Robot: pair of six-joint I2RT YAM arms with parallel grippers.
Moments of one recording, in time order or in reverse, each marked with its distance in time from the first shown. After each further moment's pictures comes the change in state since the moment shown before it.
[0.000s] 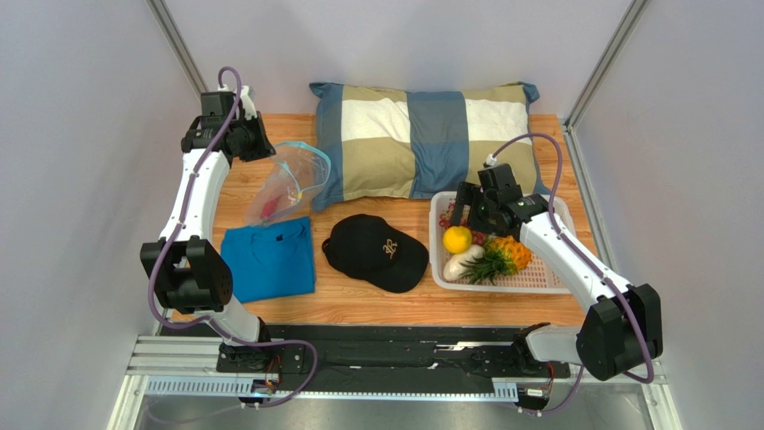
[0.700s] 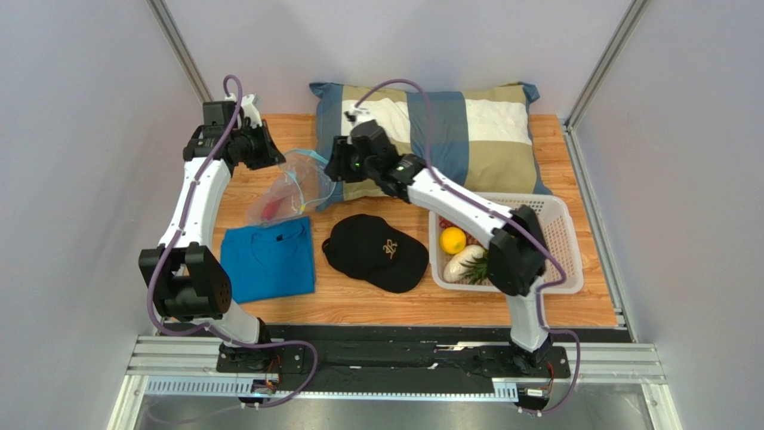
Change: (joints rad) left arm 0.000 -0.048 -0.095 0.036 0.141 -0.014; right arm 0.432 0.667 0.784 0.351 -0.024 0.030
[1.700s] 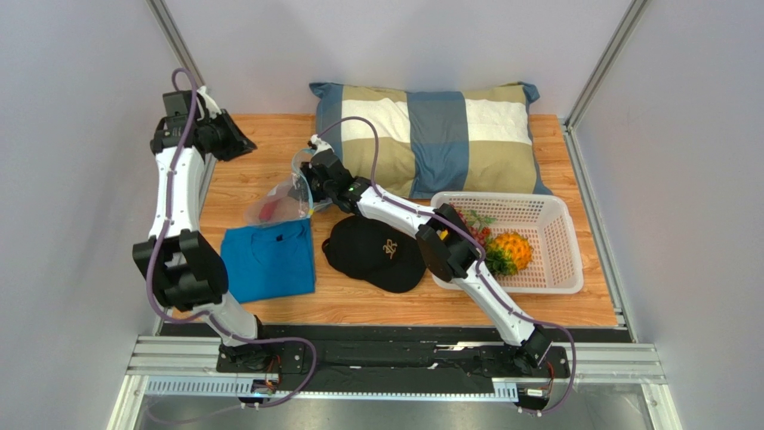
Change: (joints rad) left arm 0.160 0.067 0.122 -0.049 0.023 -0.167; right arm 0.074 0.626 0.473 0.206 -0.145 0.197
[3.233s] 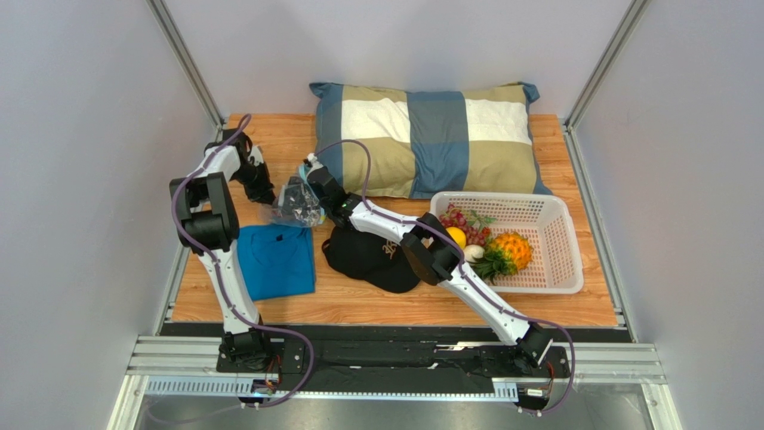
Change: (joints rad) left arm -0.051 0.530 0.037 -0.117 -0.119 0.170; right arm 0.023 0.213 0.126 0.135 -0.109 0.171
